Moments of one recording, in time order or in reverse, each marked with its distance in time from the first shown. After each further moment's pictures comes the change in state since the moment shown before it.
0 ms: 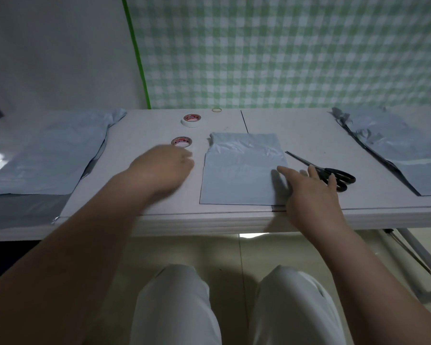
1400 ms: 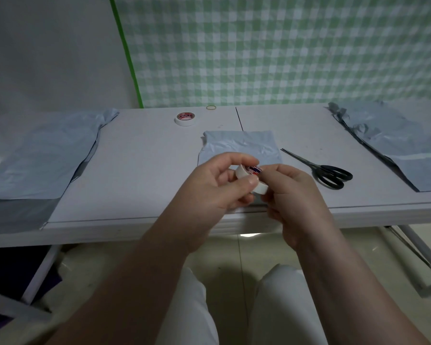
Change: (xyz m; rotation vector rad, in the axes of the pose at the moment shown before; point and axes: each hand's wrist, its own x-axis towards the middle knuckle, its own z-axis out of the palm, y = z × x) left_hand -0.063 0.089 0.013 -1.447 -0.086 0.091; right_hand -0.020 -0.037 -0.015 1.326 -0.098 0.258
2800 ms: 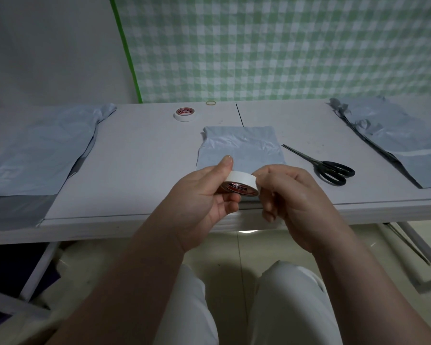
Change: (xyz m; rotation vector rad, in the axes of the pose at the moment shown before) left_hand 0.003 -0.009 -0.006 -0.365 0.110 -0.224; right_hand -0.005 0.003 -0.012 0.004 -0.363 -0.208
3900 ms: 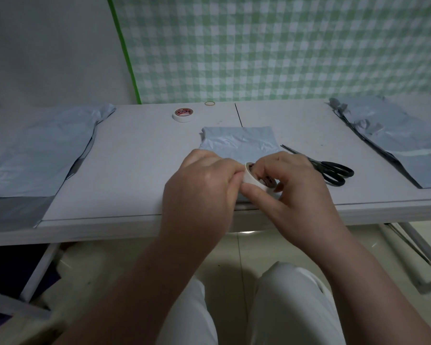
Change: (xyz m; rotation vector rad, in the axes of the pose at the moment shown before) left_hand -0.003 -0.006 0.001 1.396 0.333 1.054; right_hand -0.002 0.003 -0.006 -0.876 0.186 -0.449
